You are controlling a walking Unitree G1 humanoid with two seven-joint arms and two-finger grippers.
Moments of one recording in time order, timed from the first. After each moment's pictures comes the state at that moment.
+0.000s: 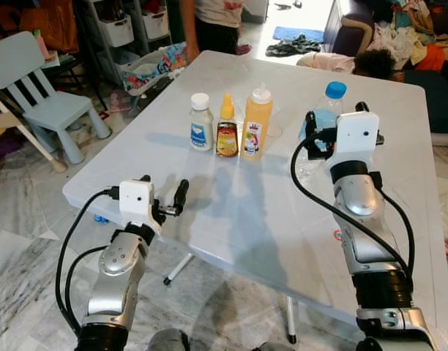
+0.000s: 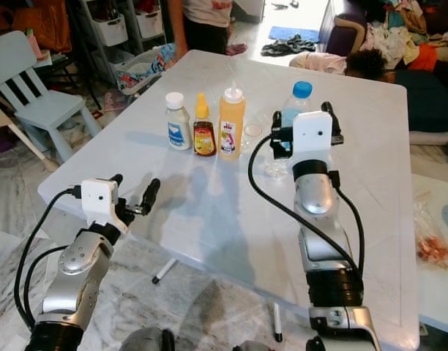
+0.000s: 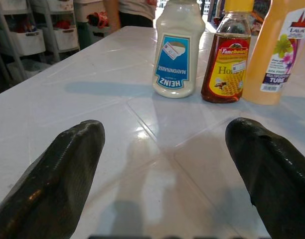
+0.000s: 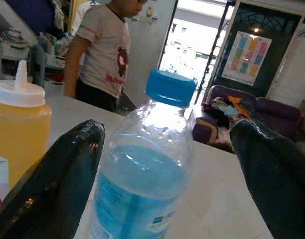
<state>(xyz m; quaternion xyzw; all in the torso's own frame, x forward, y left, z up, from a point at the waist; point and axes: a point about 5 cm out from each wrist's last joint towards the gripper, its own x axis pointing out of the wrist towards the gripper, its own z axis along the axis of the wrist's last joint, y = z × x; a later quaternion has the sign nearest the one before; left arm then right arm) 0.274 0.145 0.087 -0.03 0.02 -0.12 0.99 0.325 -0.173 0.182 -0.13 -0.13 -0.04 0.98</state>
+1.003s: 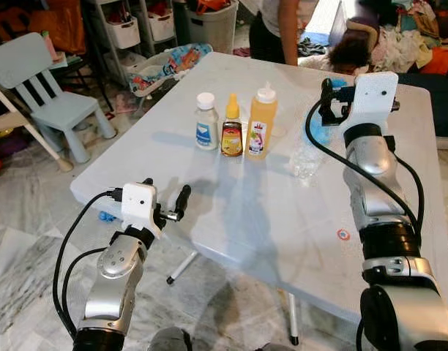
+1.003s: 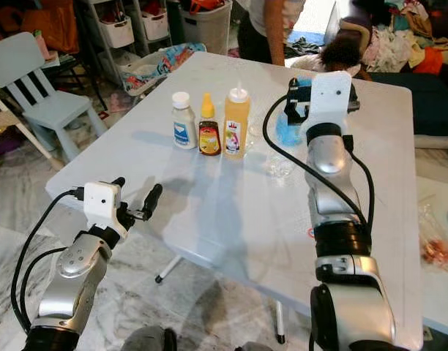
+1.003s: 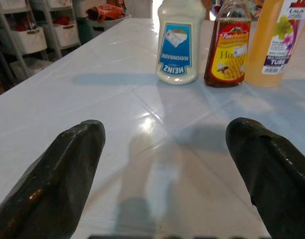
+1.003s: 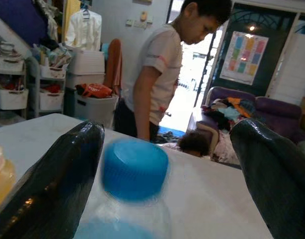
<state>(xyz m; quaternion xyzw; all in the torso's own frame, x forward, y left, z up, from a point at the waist) 0.267 0.147 0.084 0.00 0.03 -0.14 0.99 0.371 -0.189 0.216 -0.11 -0.13 -0.05 0.98</state>
